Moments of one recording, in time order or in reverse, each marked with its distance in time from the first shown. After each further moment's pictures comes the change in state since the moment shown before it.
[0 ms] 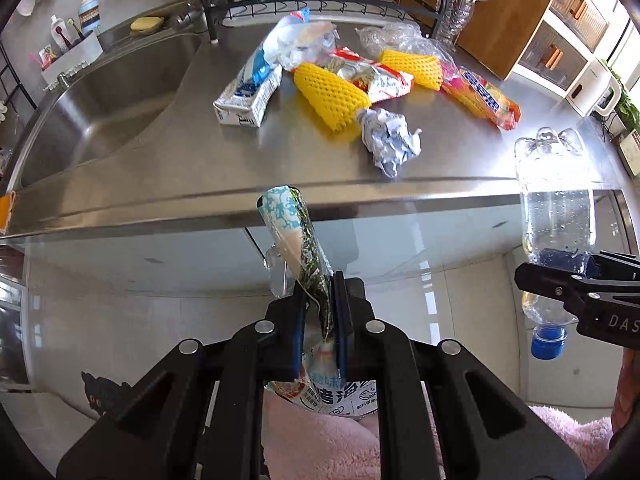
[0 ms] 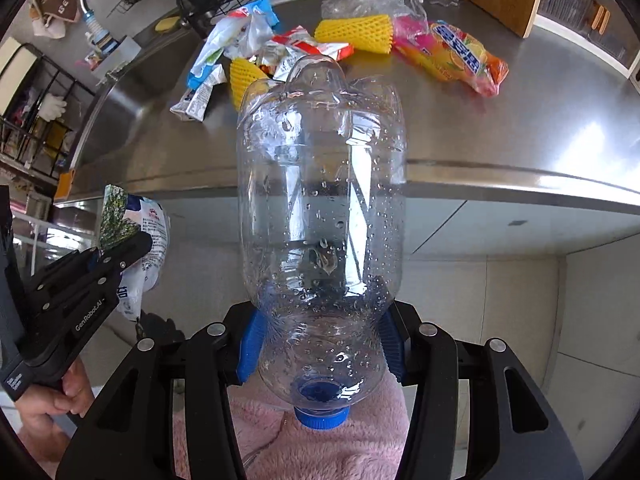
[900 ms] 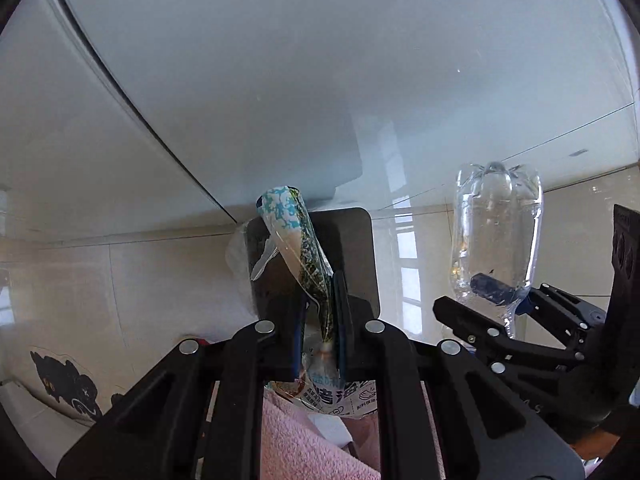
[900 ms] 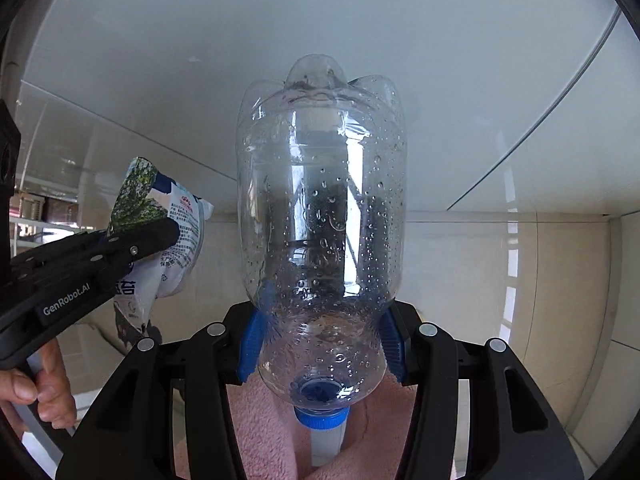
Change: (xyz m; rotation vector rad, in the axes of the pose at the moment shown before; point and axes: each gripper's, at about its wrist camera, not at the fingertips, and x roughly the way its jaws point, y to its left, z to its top) left arm 0.297 0.023 -0.081 -0.033 0.258 -0.151; right arm 0.288 -0.034 -0.069 0.039 0.079 0.029
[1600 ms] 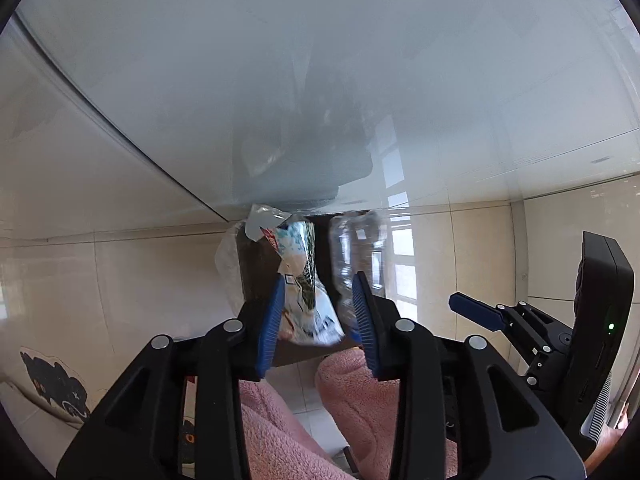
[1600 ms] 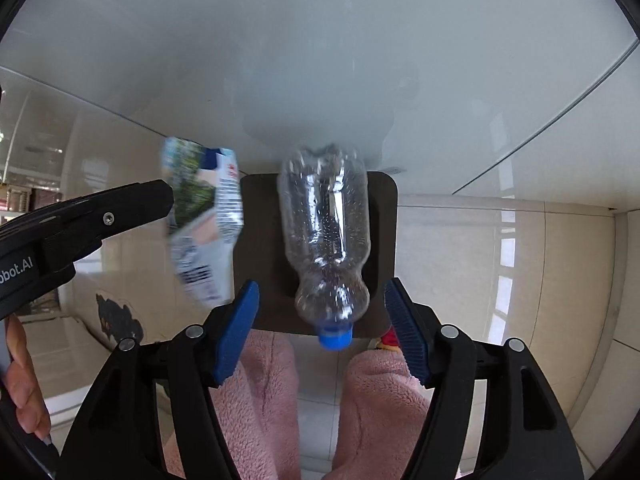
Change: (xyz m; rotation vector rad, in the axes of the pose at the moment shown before) left arm 0.011 0.014 0.003 -0.016 0.025 -0.017; right arm 0.063 -0.009 0.001 0.005 0.076 -0.048
